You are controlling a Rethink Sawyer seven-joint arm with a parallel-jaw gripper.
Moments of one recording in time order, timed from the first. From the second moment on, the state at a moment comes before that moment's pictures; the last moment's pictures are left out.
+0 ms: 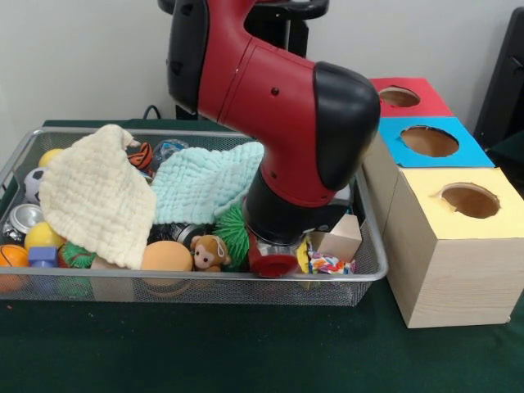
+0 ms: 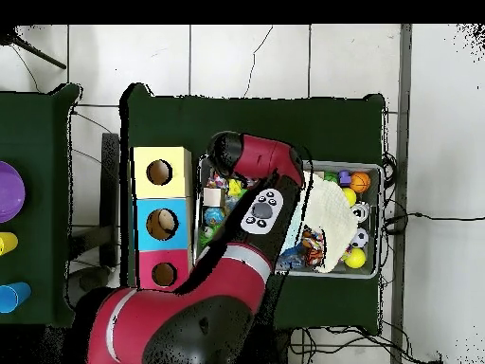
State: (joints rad) arm 0.05 0.00 -0.55 0.96 0.34 0.85 2.90
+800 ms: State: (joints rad) arm 0.15 -0.16 -0.53 1.11 0.37 0.85 2.90
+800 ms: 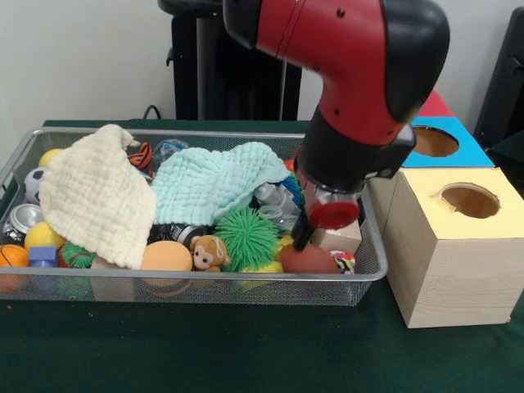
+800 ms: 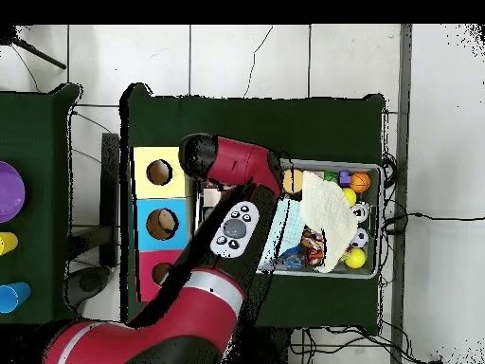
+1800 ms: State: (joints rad) arm 0.17 -0.36 -0.53 1.26 0.37 0.84 2.90
